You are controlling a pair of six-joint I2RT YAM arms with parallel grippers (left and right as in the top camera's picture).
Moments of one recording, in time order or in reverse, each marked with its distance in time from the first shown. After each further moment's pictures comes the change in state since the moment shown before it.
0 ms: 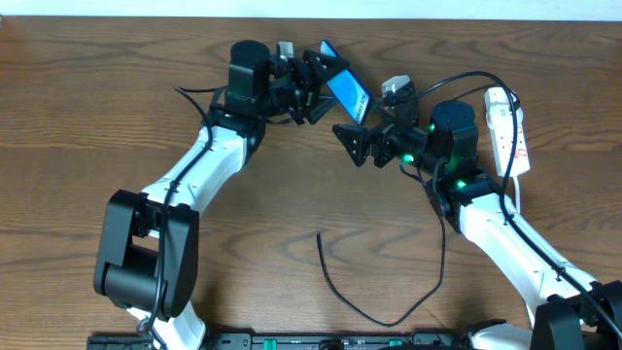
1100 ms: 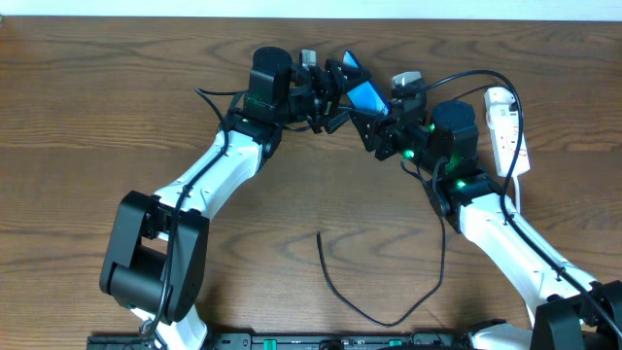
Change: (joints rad) left arm -0.070 0.000 0.000 0.000 0.005 -0.022; right arm 0.001 0.000 0.000 0.003 0.126 0.095
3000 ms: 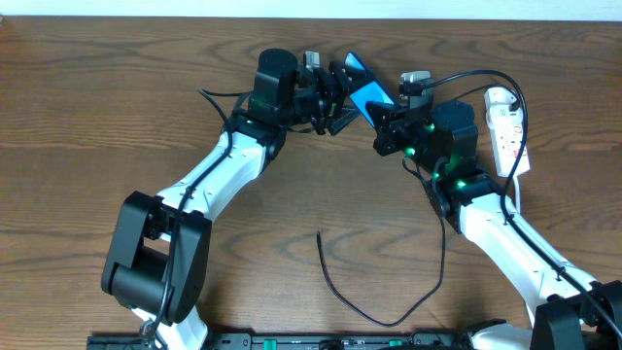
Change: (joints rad) left arm -0.021 0.000 0.000 -0.002 -0.026 -0.003; right arm 0.000 0.000 0.000 -0.014 0.107 0.048
